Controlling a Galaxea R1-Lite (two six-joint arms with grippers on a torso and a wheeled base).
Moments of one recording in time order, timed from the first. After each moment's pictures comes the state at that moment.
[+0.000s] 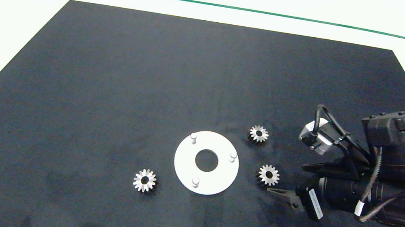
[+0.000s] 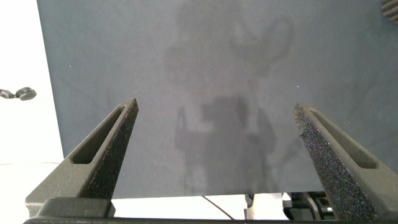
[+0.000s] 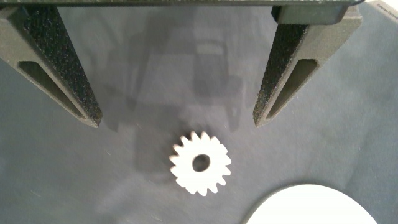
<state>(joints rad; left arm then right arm) 0.08 0.64 -0.59 0.42 -0.03 0.21 0.53 1.55 -0.97 0.12 -0.03 -0.19</state>
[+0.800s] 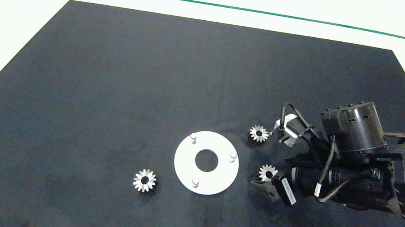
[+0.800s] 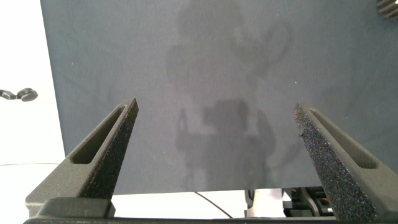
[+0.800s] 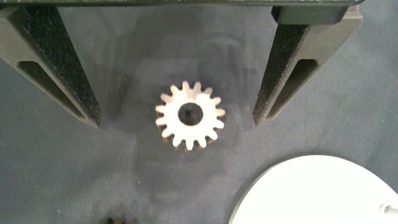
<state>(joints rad) 0.08 0.60 -0.59 0.45 -0.03 0.21 0.57 1.69 -1.08 0.12 -0.08 -0.21</state>
